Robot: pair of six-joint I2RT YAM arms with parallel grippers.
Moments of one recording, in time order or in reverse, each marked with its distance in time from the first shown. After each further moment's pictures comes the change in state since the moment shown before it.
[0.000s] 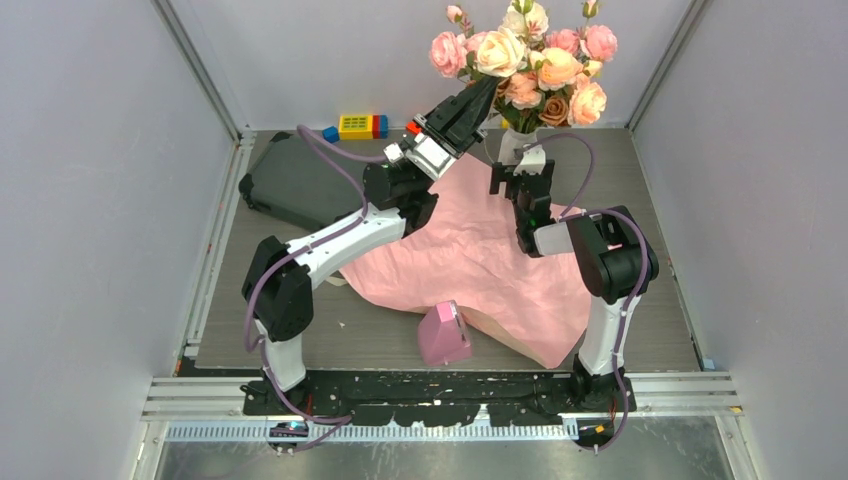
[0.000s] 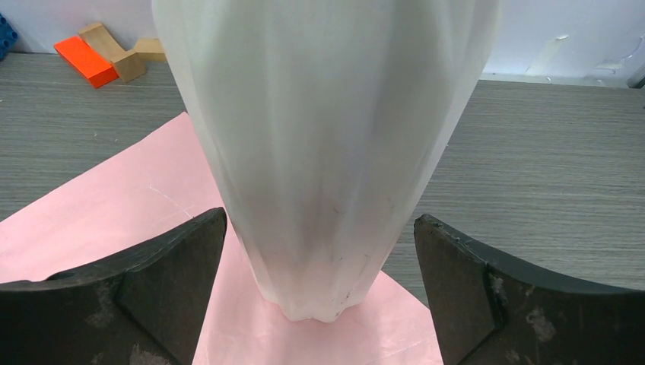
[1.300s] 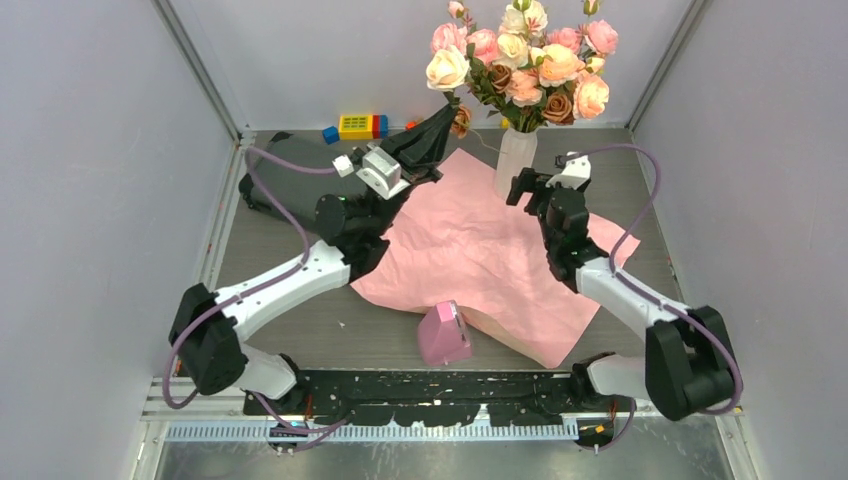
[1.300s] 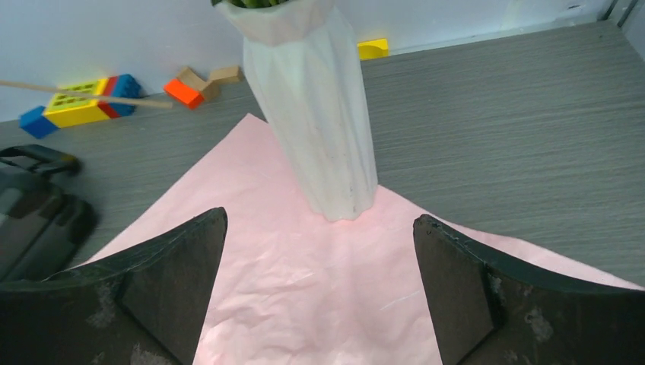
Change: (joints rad) left arm -0.018 -0.384 -0.440 -0.195 -0.199 -0.082; right arm 0.040 -0.639 -0.228 -0.451 0.056 0.235
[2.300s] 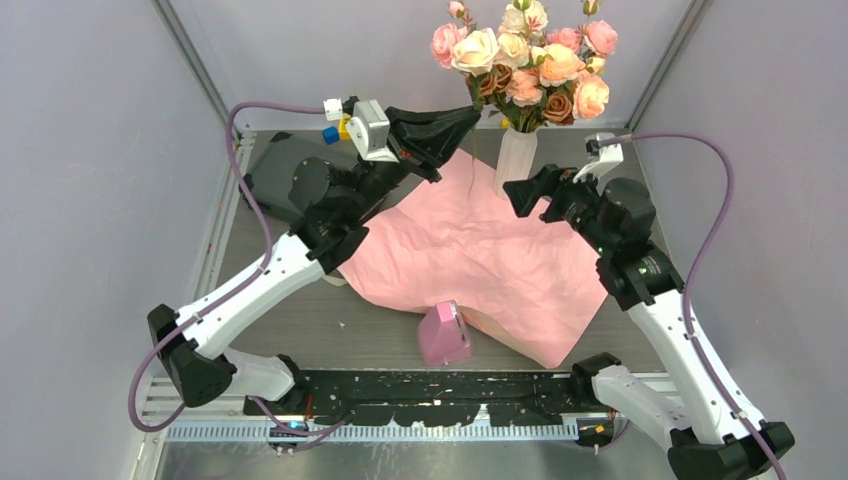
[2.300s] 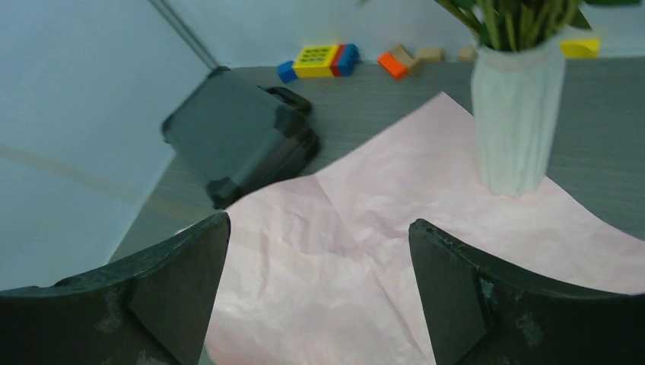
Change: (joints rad) left arm -0.002 -0.112 0.216 -0.534 0.171 -0.321; right arm 0.001 -0.430 0.316 -0.774 -0.454 0.191
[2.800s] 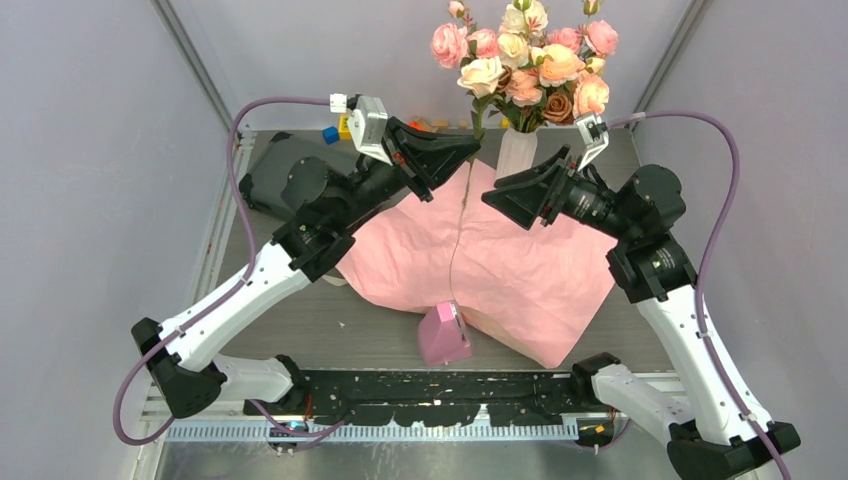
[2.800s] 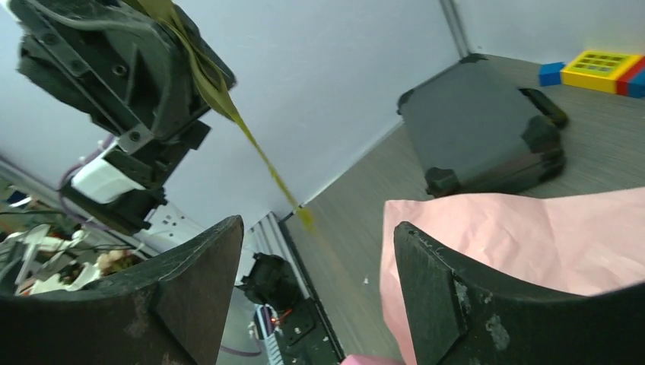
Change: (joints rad) left arm 0.000 -0.086 -0.024 -0.241 0.052 -0.209; right arm 0.000 0.015 0.185 0.098 -0.591 0.238
